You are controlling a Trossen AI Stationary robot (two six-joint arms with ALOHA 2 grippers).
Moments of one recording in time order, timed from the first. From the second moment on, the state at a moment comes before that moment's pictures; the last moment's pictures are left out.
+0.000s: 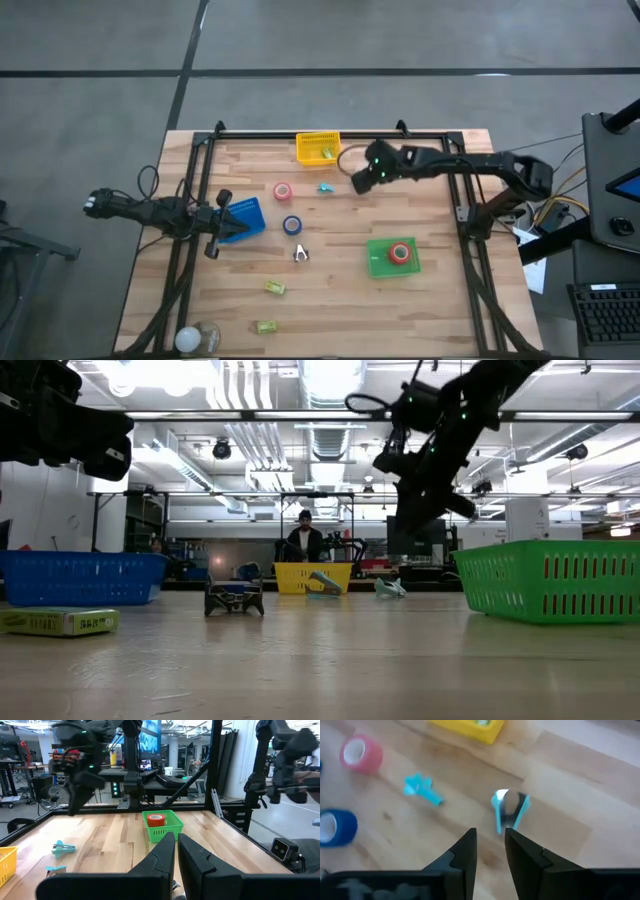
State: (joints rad) left arm -0.23 0.04 0.01 0.03 -0.09 -0.02; right arm -0.38 1.51 0.98 -0.44 0.10 0.68
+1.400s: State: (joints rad) left arm -0.23 0.04 0.01 0.03 -0.09 -0.02; right arm -0.50 1.80 0.99 -0.29 0.03 0.61
